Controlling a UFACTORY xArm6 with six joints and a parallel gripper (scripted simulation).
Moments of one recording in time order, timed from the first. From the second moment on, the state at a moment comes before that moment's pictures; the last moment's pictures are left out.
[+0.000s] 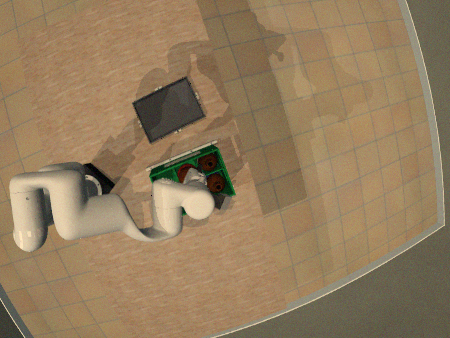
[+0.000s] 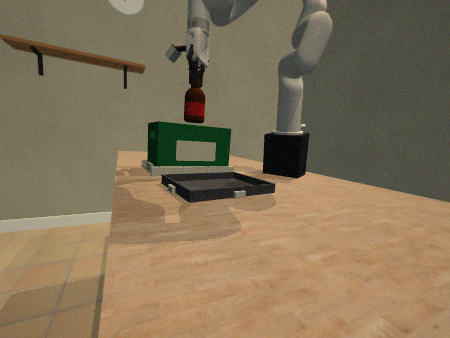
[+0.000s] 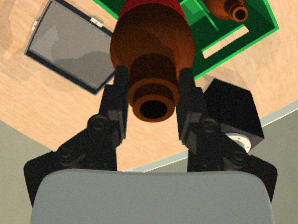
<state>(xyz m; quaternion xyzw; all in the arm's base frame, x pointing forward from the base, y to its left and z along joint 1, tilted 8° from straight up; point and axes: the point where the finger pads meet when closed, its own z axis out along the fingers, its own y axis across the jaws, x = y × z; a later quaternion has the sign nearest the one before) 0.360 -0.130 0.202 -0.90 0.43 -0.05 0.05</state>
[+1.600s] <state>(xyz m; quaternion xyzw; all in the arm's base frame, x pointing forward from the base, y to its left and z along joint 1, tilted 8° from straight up) 0.369 -0.072 0.207 -0.90 0.42 -0.05 0.05</state>
